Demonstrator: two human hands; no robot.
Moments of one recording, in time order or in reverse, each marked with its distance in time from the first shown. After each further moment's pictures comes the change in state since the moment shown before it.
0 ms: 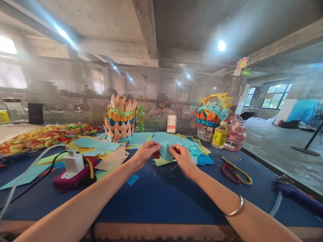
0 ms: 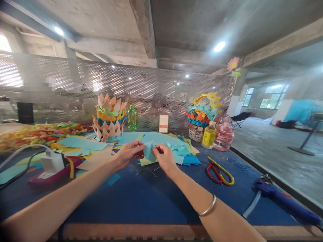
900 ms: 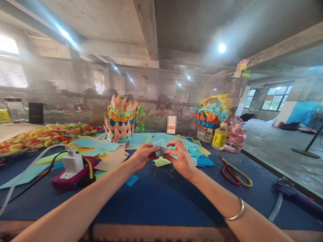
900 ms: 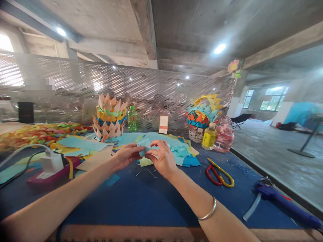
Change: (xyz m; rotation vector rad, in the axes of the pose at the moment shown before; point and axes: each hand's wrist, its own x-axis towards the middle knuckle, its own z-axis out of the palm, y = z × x) left_hand 0.001 0.002 -0.004 -0.187 0.072 -0.116; right_hand -0.004 -0.016 -0.006 -0.578 -0.054 -0.577
